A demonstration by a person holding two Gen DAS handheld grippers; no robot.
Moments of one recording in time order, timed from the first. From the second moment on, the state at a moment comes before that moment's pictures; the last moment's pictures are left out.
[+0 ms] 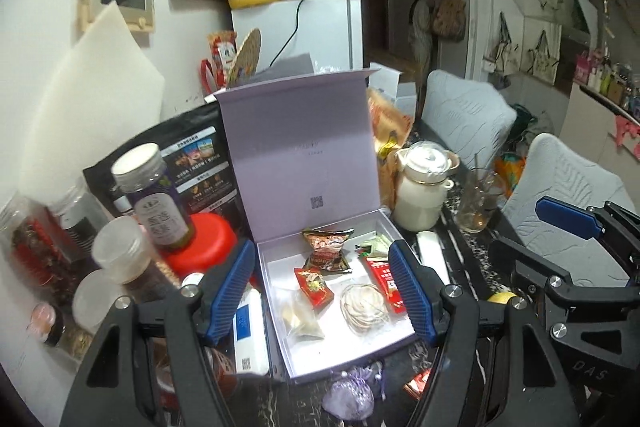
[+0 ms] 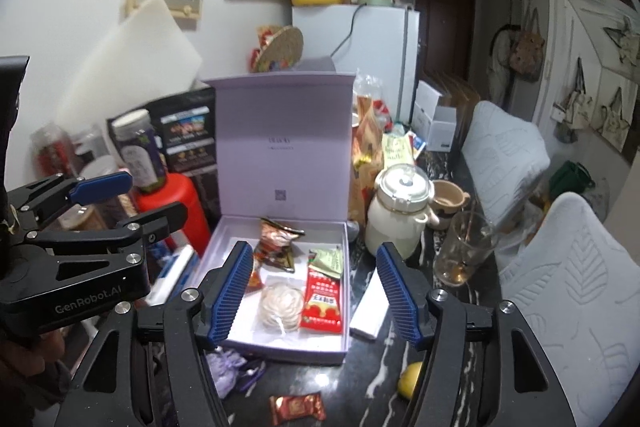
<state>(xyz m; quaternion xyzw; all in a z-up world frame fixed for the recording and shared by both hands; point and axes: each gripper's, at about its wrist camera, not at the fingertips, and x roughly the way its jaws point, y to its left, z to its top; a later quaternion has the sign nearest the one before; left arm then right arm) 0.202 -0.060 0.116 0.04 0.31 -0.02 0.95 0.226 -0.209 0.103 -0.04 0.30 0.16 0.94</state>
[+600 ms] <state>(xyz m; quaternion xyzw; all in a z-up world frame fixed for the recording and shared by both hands) 0.086 -0.062 0.127 0.04 0.27 -0.06 0.96 0.108 -0.218 0.117 -0.03 0.27 0.18 0.95</state>
